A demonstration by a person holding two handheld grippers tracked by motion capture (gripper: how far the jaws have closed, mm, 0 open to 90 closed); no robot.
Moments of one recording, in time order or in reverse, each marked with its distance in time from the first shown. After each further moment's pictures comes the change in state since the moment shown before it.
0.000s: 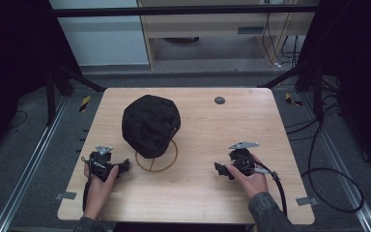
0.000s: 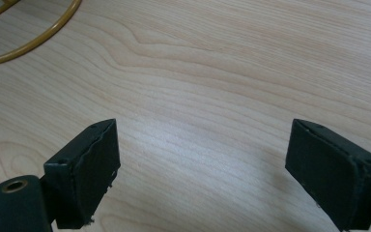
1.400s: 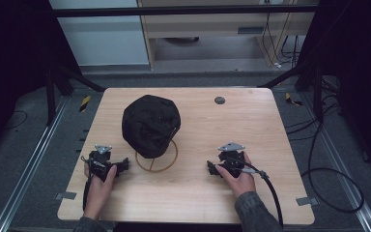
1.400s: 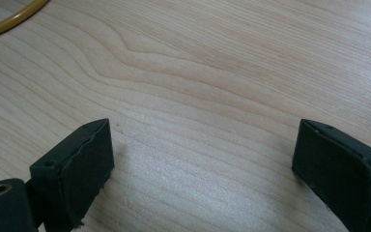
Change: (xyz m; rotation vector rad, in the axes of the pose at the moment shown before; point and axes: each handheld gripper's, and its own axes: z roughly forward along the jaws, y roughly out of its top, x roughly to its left) left arm 0.002 0.002 0.002 -0.002 0.017 -0.019; right arm 0.013 -0.003 0.036 -0.054 -0.095 -0.099
